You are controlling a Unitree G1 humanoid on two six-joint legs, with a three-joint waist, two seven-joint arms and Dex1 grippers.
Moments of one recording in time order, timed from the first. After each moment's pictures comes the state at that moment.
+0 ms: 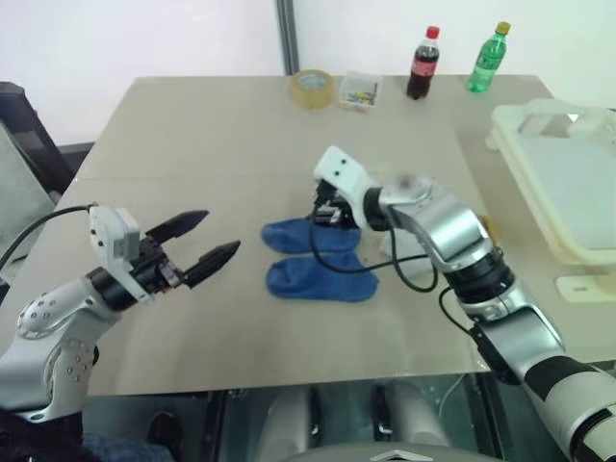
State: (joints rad) left arm -0.04 0.71 0.42 -0.24 -0.69 0.42 -0.88; right arm -0.91 -0.24 0.36 -0.03 0.11 0.99 0.73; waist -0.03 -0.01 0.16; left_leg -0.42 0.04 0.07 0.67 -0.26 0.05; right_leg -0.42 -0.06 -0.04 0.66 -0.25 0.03
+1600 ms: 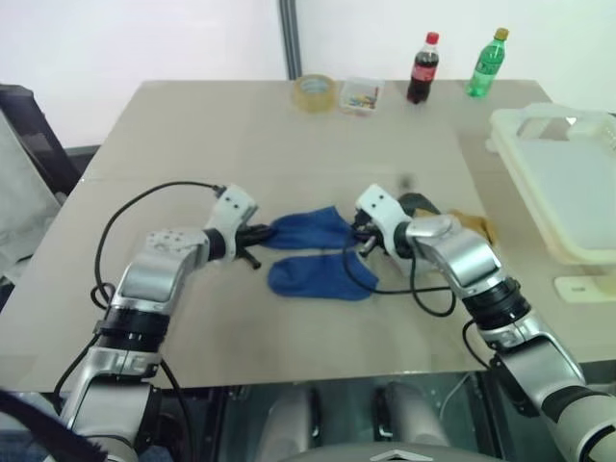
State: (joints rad) left arm -0.45 0.63 0.04 0.05 -0.32 0.71 -0.77; right arm -0.74 -0.32 0.37 -0.03 0.10 1.02 0.59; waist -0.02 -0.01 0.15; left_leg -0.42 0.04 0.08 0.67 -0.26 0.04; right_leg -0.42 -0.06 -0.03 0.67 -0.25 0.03
